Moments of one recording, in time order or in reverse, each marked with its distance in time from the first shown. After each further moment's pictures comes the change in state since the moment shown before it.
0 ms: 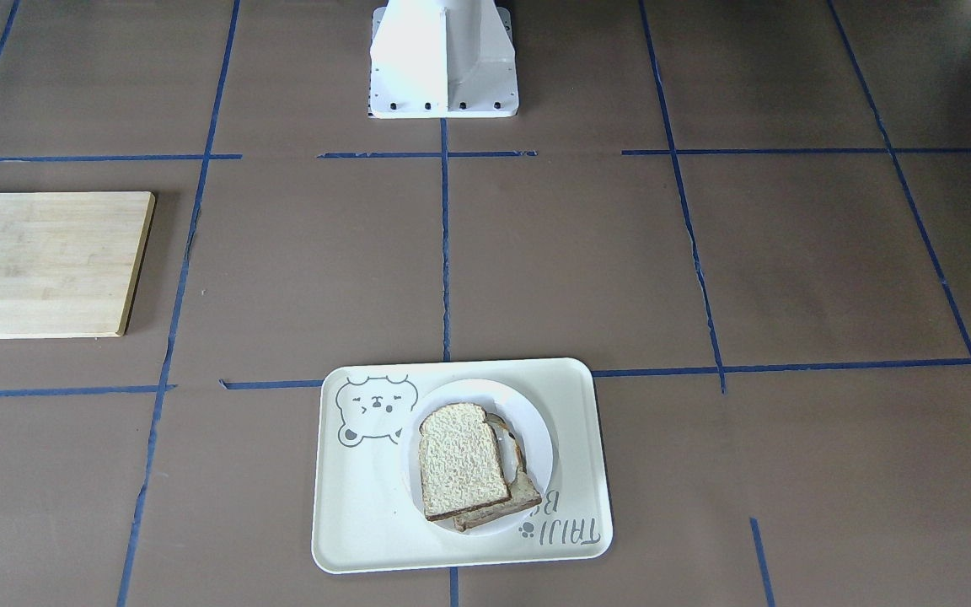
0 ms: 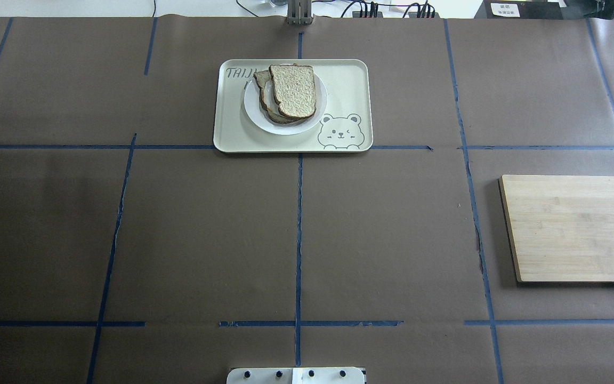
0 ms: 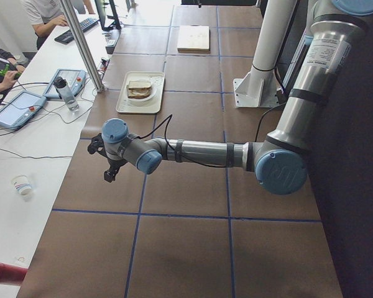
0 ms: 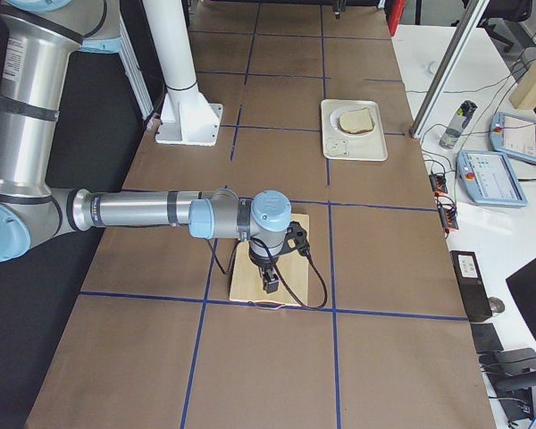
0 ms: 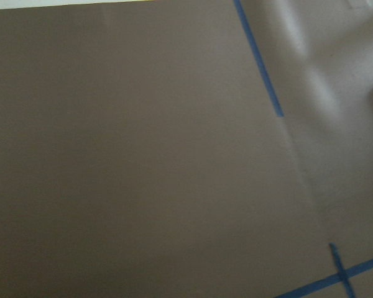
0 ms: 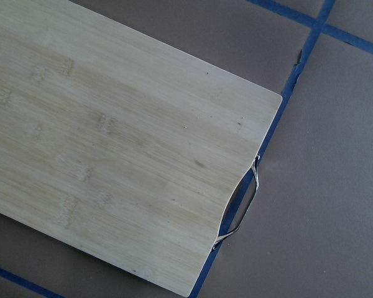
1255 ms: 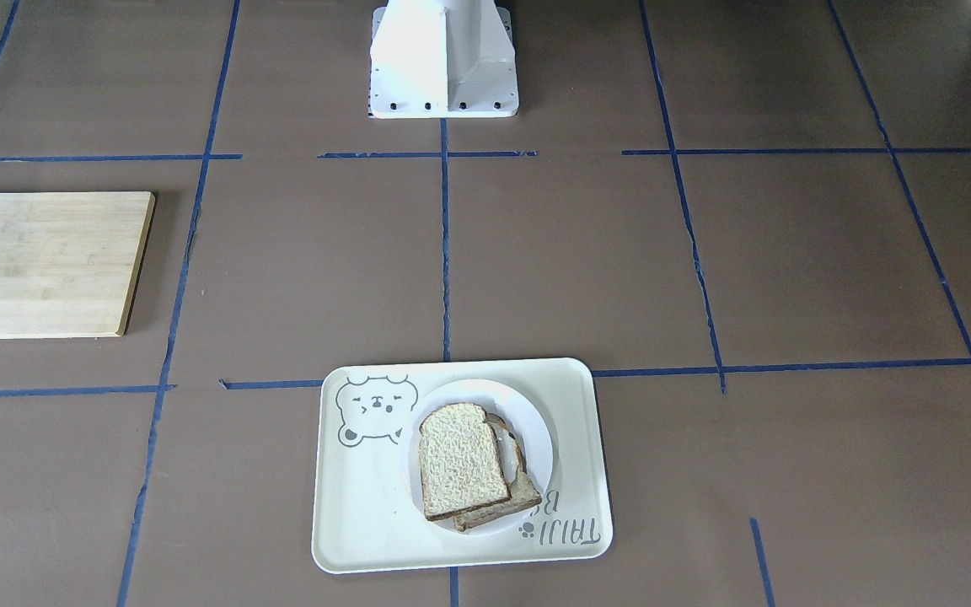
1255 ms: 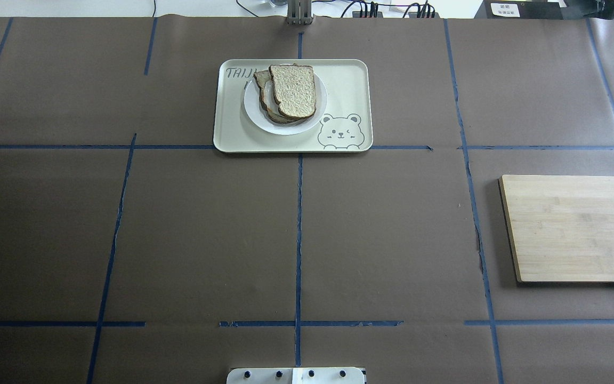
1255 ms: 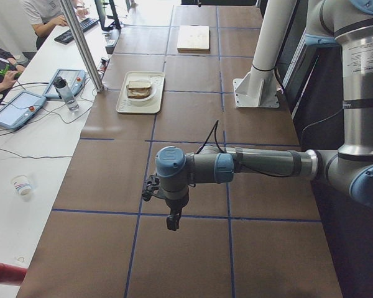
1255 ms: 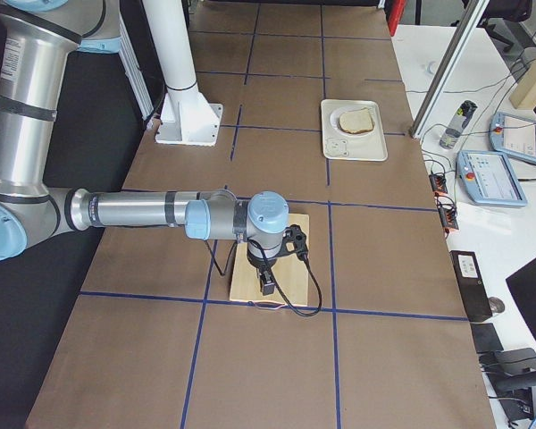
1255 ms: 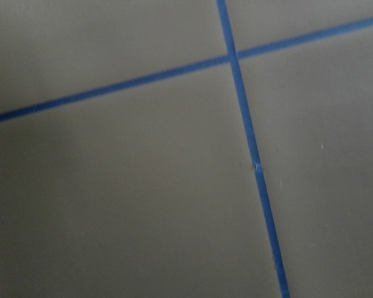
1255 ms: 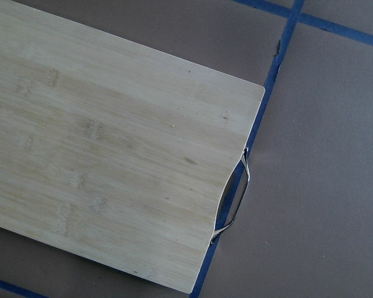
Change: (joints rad) left arm -0.173 0.478 -0.444 0.466 0.020 0.277; right arm 0.019 -0.009 0.002 0.000 0.003 0.071
